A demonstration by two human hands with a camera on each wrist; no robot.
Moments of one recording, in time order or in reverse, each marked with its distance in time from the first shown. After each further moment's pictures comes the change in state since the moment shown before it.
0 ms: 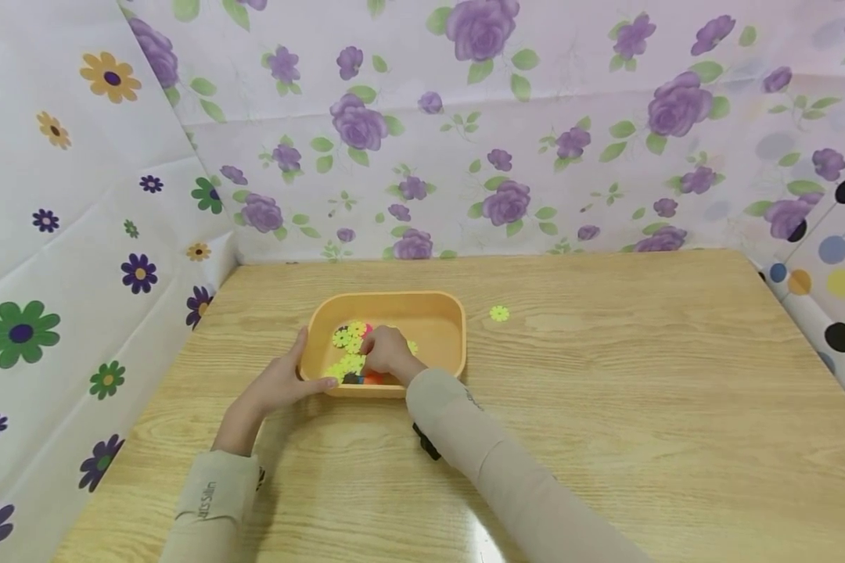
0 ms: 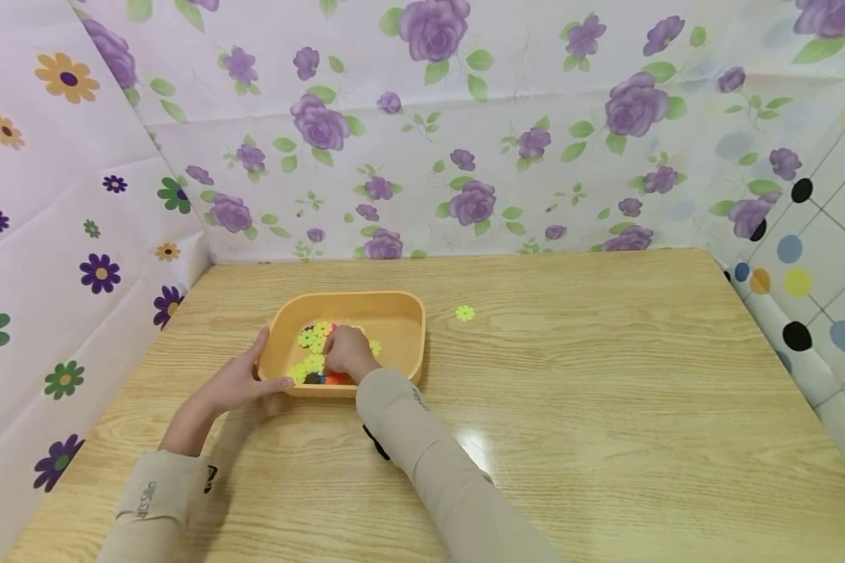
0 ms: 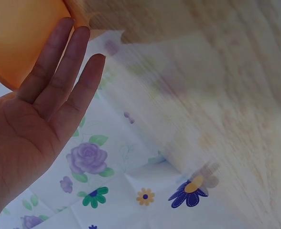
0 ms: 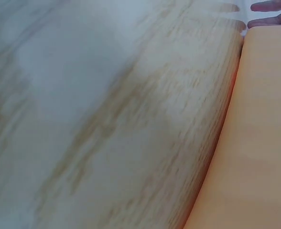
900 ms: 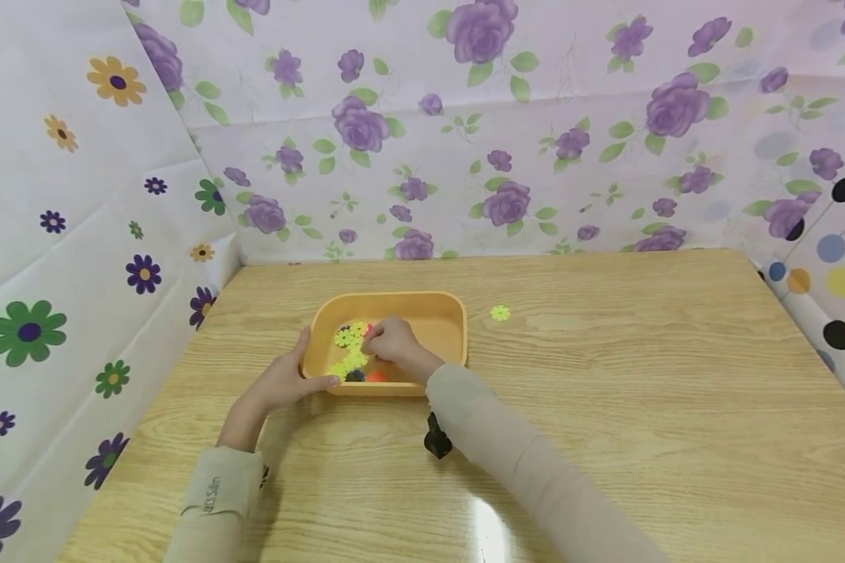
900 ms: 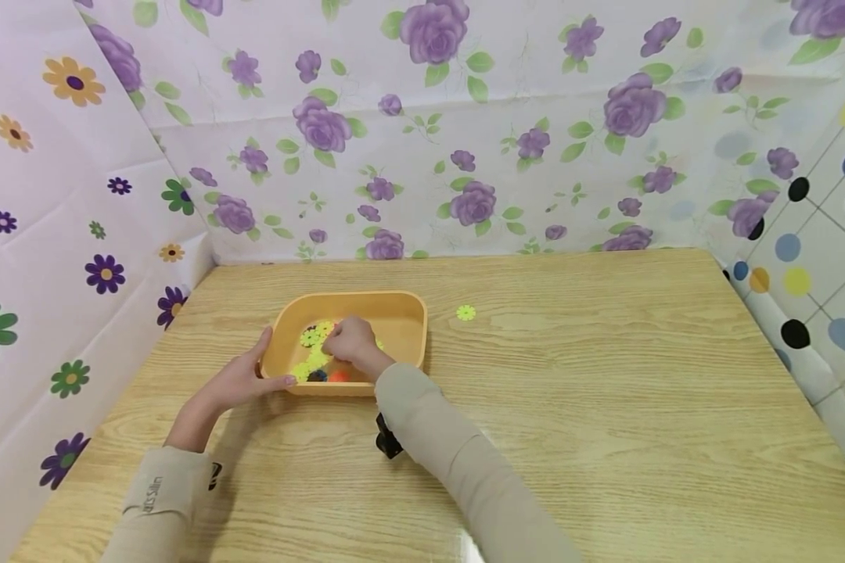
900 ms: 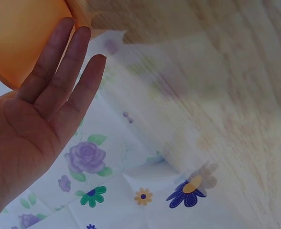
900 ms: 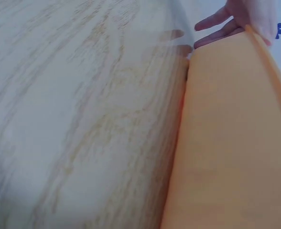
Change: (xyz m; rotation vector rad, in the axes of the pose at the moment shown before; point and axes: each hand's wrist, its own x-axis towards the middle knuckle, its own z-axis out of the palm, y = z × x) left_hand 0.002 -0.001 0.000 0.011 -0.004 -0.017; right_hand -0.009 -0.002 -0.016 0.428 0.030 0.060
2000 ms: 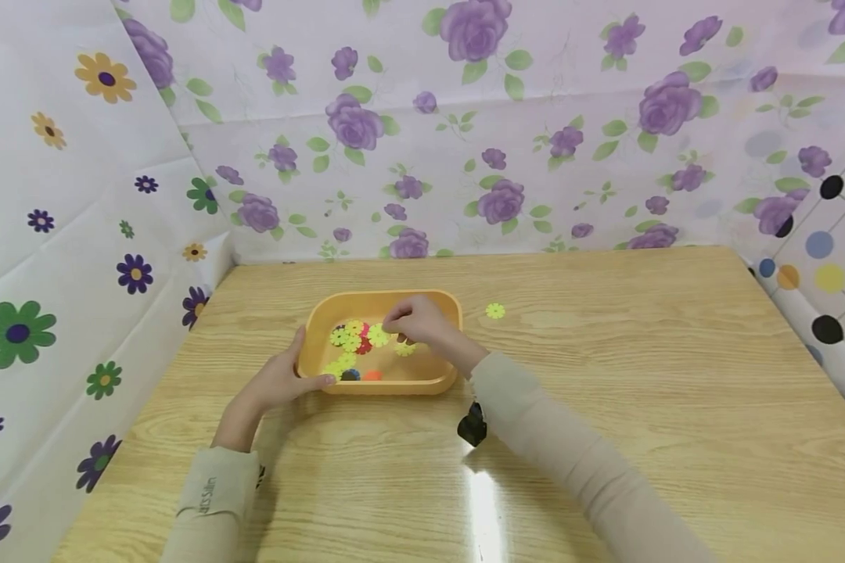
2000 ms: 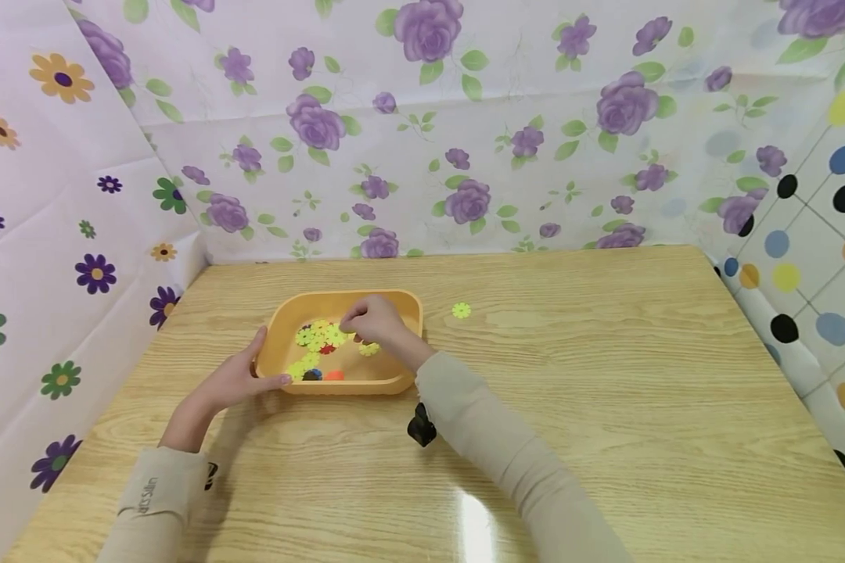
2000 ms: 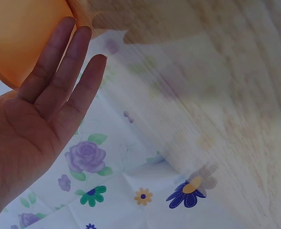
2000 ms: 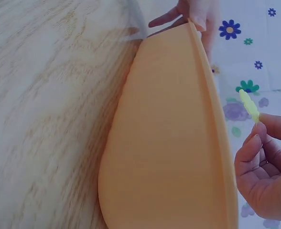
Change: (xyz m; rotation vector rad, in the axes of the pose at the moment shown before) left_hand 0.001 0.001 -0.001 -0.010 -0.015 -0.018; right_hand -0.025 -0.013 -0.059 0.040 -0.050 -0.055
